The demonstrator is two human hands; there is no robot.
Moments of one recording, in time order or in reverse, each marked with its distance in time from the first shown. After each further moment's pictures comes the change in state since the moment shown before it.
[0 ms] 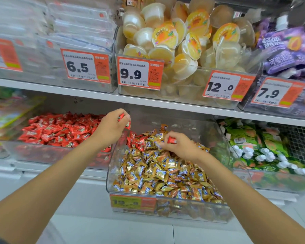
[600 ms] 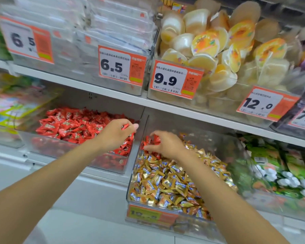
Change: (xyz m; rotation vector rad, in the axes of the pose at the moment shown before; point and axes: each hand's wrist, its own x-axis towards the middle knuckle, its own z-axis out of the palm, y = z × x) left_hand -0.007 -0.050 -0.027 -0.084 -0.090 -0.115; right_hand 0.069 -0.058 0.063 -0.607 -0.026 -0.112
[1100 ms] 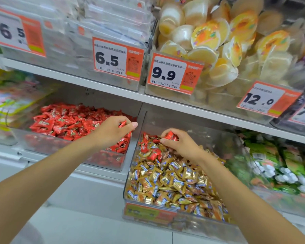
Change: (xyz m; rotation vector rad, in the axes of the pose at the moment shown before) left_hand -0.001 0.003 -0.001 0.001 -0.043 0.013; right_hand -0.031 0.039 -0.012 0.737 0.004 0.017
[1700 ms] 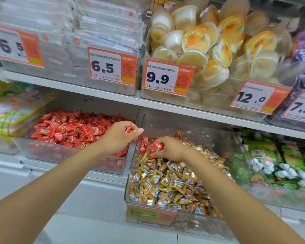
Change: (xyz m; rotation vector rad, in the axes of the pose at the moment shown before) left_hand 0.000 0.013 0.013 -0.043 -0.030 -0.011; right_hand 0.016 -0.008 0.019 -0.603 -0.173 0.041
